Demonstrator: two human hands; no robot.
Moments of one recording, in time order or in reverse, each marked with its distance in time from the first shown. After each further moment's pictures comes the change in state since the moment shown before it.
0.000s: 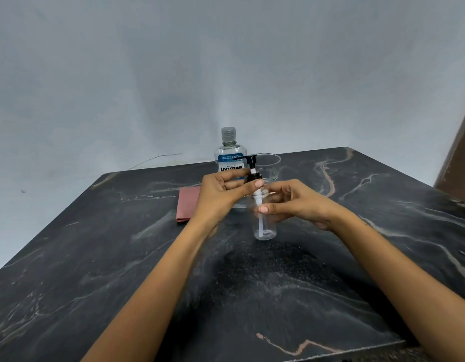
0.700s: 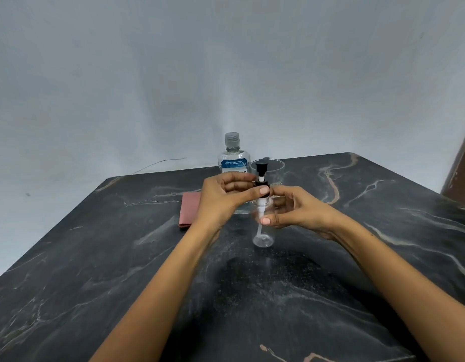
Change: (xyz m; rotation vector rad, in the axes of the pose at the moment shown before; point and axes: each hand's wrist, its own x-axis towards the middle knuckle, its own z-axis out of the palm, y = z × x) left_hand 0.000 0.008 -0.001 0.052 0.050 -0.013; right_hand 0.002 0.004 0.001 -0.029 0.012 -0.055
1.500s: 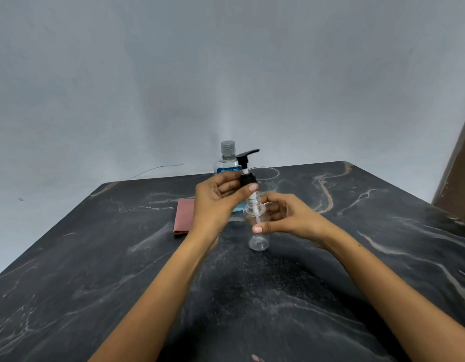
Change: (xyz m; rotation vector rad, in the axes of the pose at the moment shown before) left_hand 0.000 0.003 0.007 -0.136 0.087 0.097; right_hand 0.007 0.007 0.000 -0.051 0.041 -0.086
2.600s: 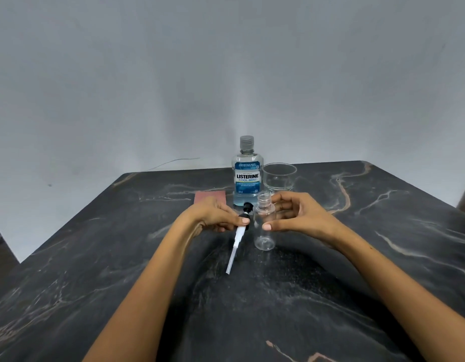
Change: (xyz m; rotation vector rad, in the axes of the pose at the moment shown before) left_hand 0.019 -0.016 -0.059 0.576 -0.295 -0.627; right_hand -0.001 -0.001 0.012 -0.005 0.056 0.022
